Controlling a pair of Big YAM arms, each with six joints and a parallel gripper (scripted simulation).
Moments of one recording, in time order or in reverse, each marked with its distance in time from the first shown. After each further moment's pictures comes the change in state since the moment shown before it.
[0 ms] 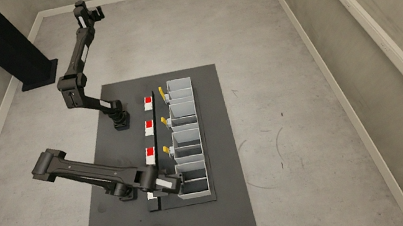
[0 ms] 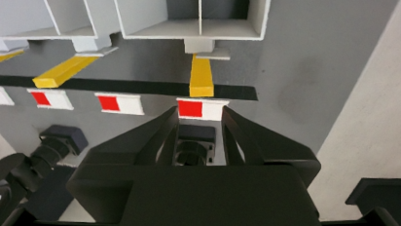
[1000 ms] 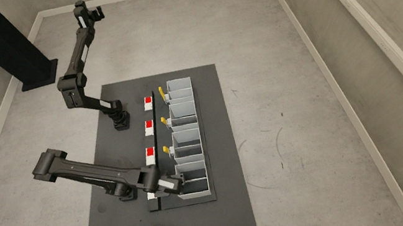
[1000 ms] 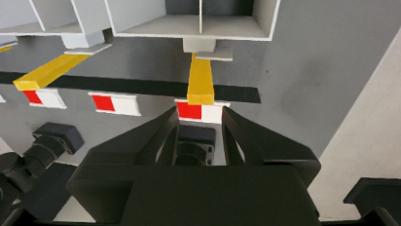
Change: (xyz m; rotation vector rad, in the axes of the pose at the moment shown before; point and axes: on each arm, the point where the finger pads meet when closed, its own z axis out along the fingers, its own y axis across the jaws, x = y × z) left arm 0.000 0.000 0.000 0.000 0.000 0.000; right arm 0.003 -0.001 0.020 -0.006 0.020 -0.010
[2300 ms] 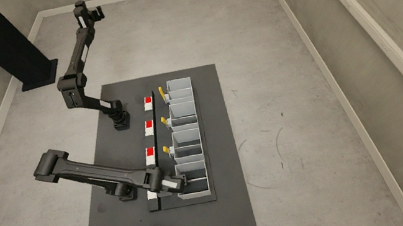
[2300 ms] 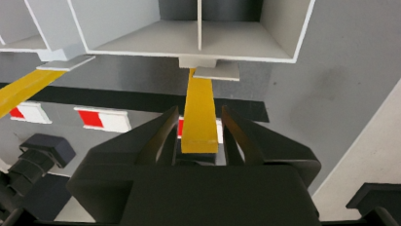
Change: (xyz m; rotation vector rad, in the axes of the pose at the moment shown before) left arm 0.000 0.000 0.000 0.000 0.000 0.000; right arm -0.003 -0.001 0.050 0.002 -0.005 0.000
